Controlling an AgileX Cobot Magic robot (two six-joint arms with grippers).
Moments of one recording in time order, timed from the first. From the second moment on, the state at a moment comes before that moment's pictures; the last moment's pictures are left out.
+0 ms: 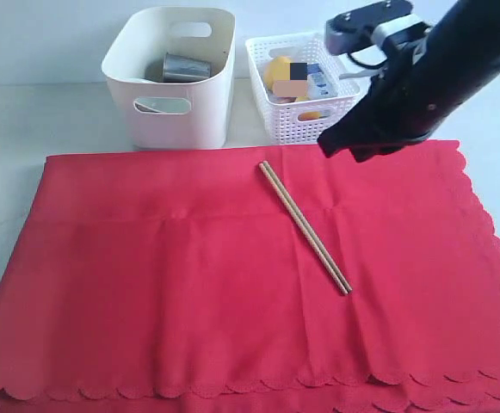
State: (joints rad) left arm 0.00 0.44 -0.44 -0.12 0.42 0.25; right arm 0.42 1.62 -1.10 0.08 0.71 -0.13
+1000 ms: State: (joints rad) left arm -0.01 0.42 -0.17 -0.31 0.07 0.28; right arm 0.51 2.13 -1.44 0.01 0.83 -0.02
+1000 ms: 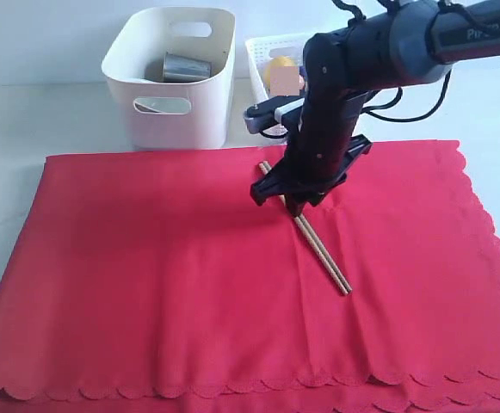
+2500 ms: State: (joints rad) left arm -0.01 0.42 -0.17 -0.31 0.07 0.28; right arm 0.51 1.97 -1.85 0.44 0.44 -0.27
